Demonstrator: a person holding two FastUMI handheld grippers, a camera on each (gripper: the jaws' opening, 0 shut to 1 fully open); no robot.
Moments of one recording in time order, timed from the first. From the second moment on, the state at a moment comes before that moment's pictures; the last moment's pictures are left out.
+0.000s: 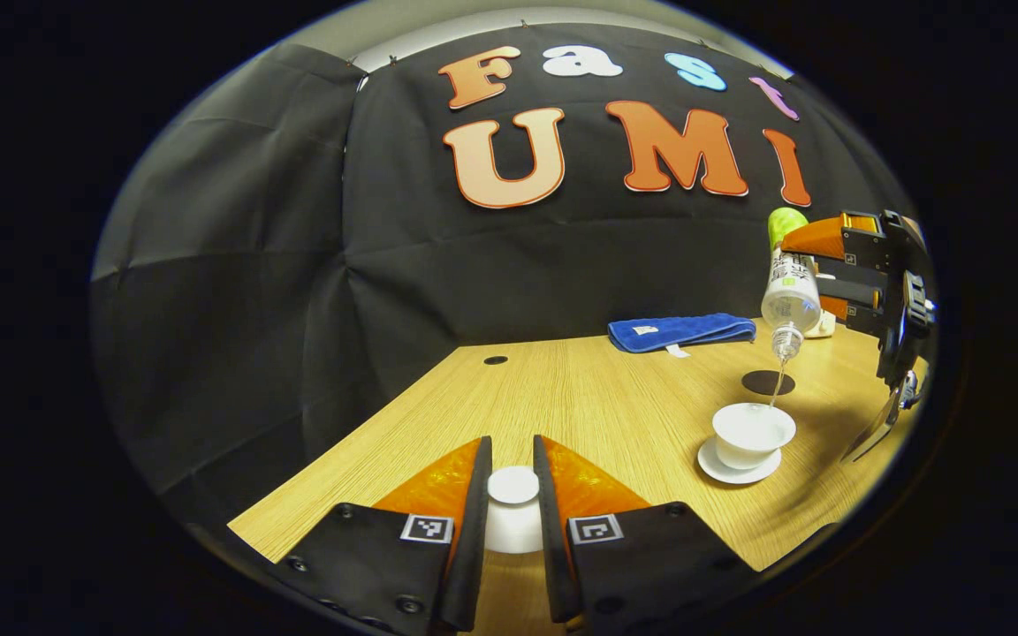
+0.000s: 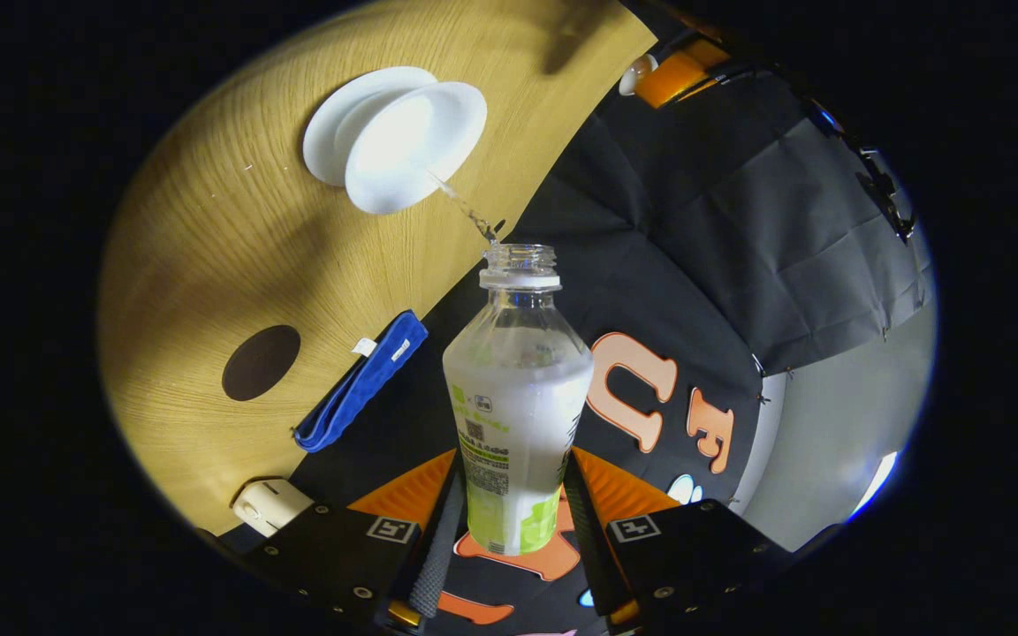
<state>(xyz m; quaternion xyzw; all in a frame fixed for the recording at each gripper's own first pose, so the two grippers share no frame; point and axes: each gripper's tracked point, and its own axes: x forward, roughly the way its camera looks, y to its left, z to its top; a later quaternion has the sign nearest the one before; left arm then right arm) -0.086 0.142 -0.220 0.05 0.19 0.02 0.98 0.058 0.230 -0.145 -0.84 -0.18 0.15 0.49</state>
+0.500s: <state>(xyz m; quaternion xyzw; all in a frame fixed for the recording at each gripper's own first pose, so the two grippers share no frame) -0.087 0.140 -0.220 0.05 0.19 0.01 0.98 0.049 0.242 -0.137 -0.85 -0.22 0.16 0.45</state>
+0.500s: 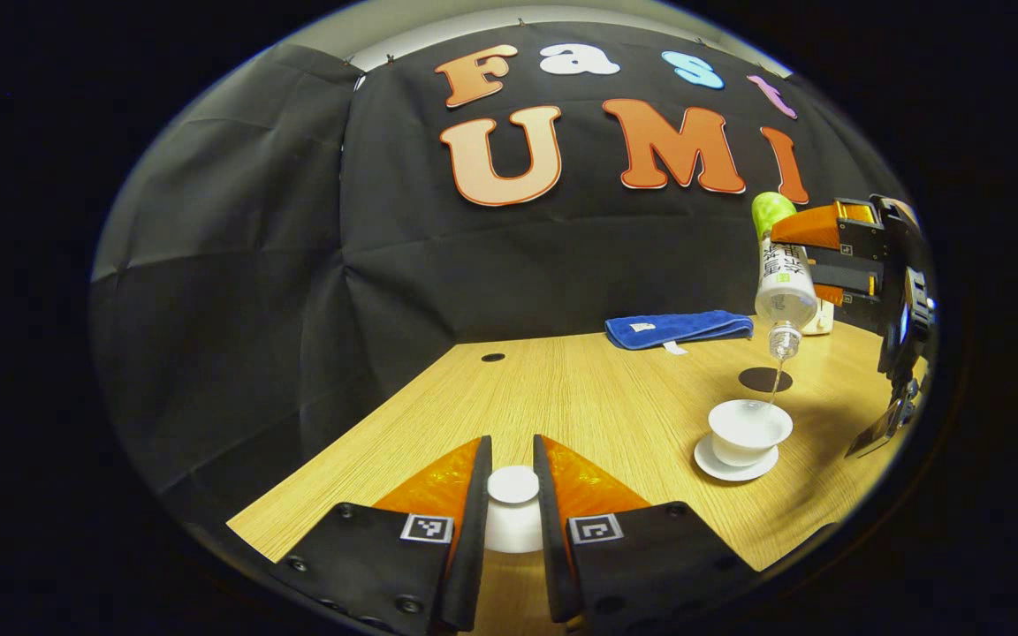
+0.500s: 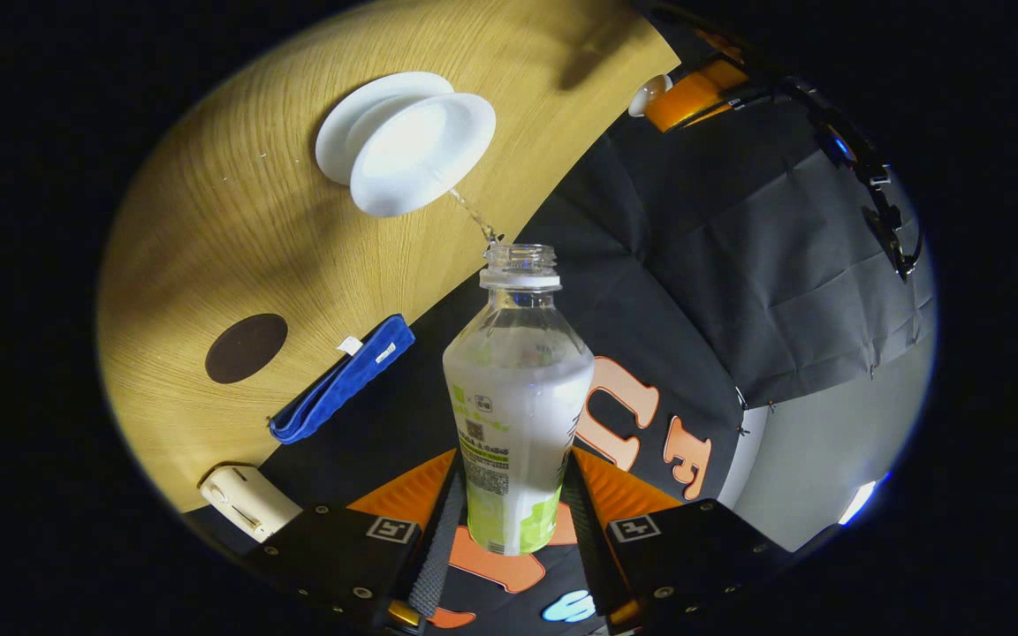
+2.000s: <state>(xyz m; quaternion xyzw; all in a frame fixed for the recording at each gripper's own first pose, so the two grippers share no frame) -0.063 0.030 -0.170 0.00 0.12 -0.07 0.99 0.050 0.206 -0.217 -0.43 -0.03 0.19 0.88</state>
